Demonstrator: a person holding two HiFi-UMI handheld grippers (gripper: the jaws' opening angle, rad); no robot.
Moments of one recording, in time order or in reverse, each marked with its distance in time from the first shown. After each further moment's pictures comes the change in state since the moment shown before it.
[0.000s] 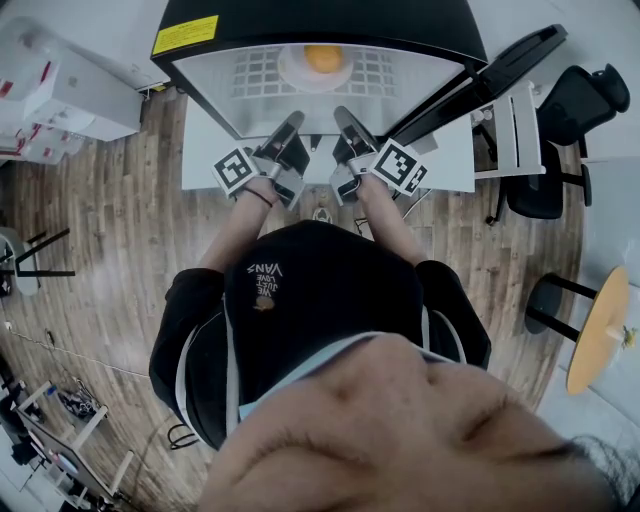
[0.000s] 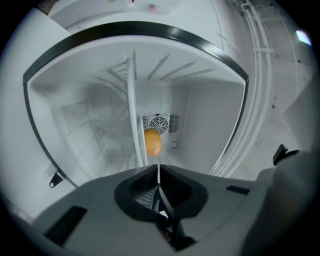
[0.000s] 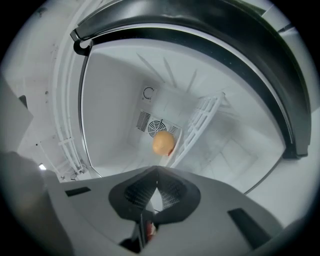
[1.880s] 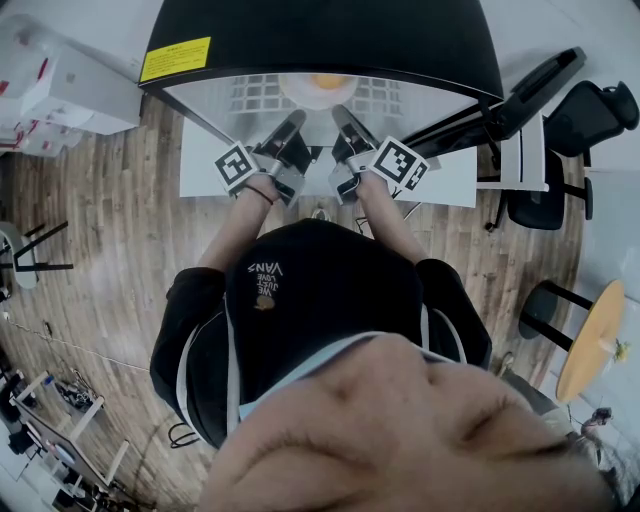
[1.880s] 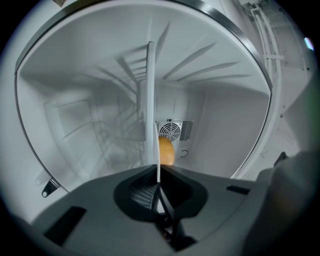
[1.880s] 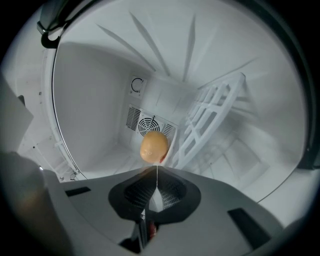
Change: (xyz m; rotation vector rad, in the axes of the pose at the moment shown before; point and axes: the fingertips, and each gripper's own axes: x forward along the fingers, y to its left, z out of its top) left arm 0.026 0.030 0.025 -0.077 -0.033 0.045; right arm 0.039 -0.021 0.013 0.025 0.061 -0.020
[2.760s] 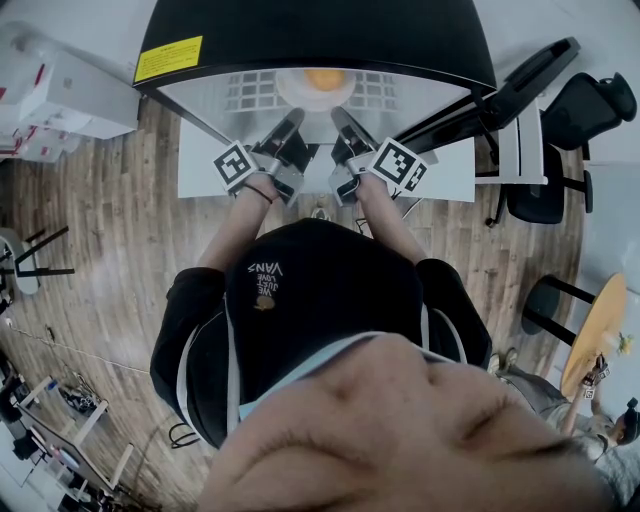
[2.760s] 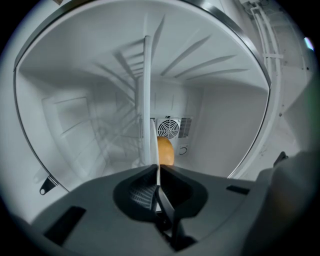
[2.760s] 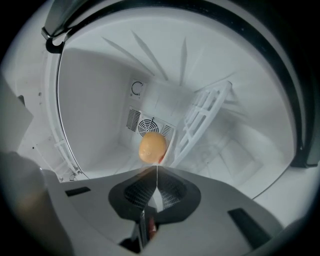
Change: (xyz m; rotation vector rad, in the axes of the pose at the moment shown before) left arm 0.001 -0.005 -0.006 0.009 0.017 -0.008; right arm -0.012 0.000 -0.003 0.007 -0.011 -0.007
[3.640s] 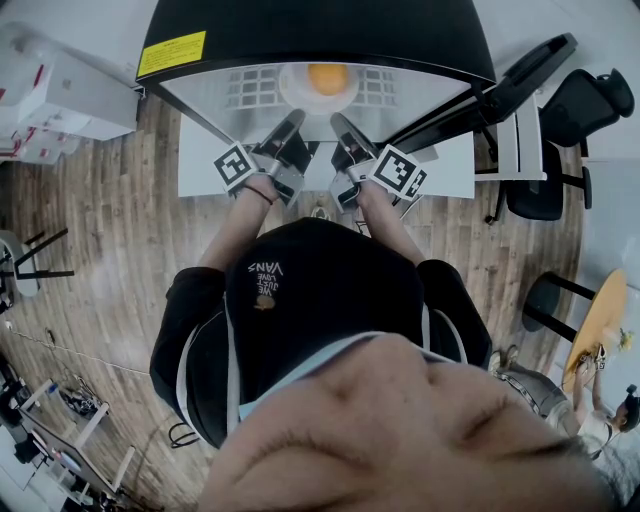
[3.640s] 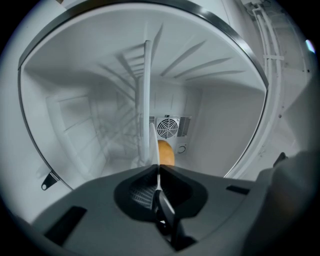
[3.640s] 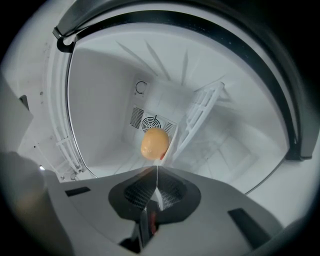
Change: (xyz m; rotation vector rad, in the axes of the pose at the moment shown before) left arm -0.005 0.000 -0.006 -0.010 0.011 -0.008; right arm -0.014 0.004 -0.013 -0.008 0.007 0.008
